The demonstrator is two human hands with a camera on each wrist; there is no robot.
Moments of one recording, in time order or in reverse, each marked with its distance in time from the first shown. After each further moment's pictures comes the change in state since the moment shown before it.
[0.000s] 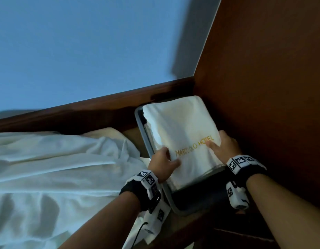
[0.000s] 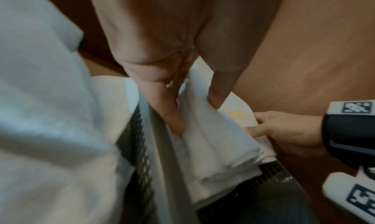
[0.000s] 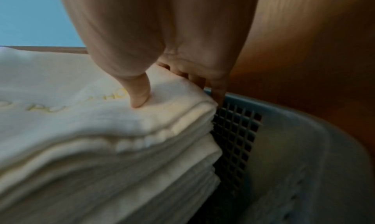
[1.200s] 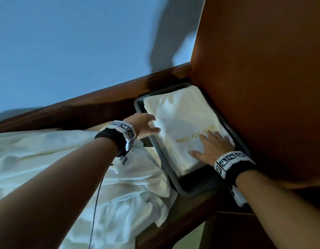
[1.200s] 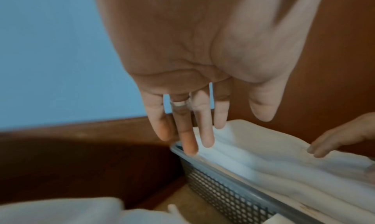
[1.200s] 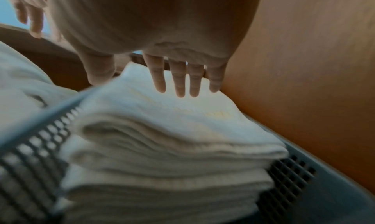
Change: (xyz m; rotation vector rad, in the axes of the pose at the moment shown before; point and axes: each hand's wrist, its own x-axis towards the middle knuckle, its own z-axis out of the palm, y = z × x) left_hand 0.044 0.022 -0.109 0.777 -0.210 0.133; right_hand -0.049 -0.017 0.034 -0.634 -0.329 -0.111
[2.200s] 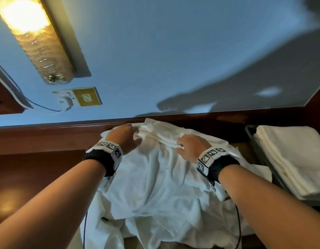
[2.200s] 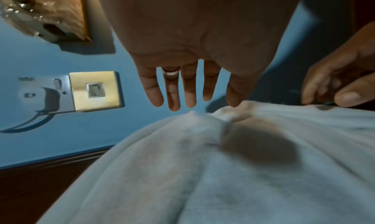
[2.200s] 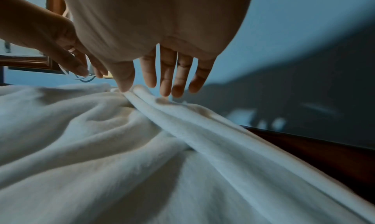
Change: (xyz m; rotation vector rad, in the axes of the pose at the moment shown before) left_hand -0.420 -0.318 -0.039 0.085 0.494 -0.480; right_hand -0.158 -0.456 -0.073 0.013 0.308 -0.770
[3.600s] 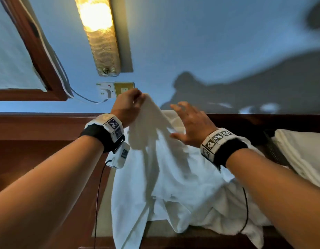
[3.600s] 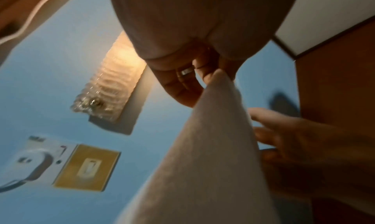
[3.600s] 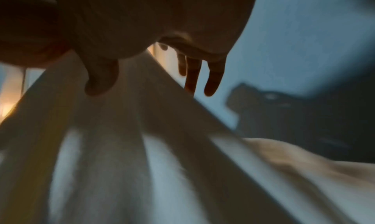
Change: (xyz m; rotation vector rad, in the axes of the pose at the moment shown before) left_hand -0.062 -0.094 -0.088 -0.565 0.522 0.046; right_hand -0.007 -0.150 -0.049 -0.091 0.339 -0.145
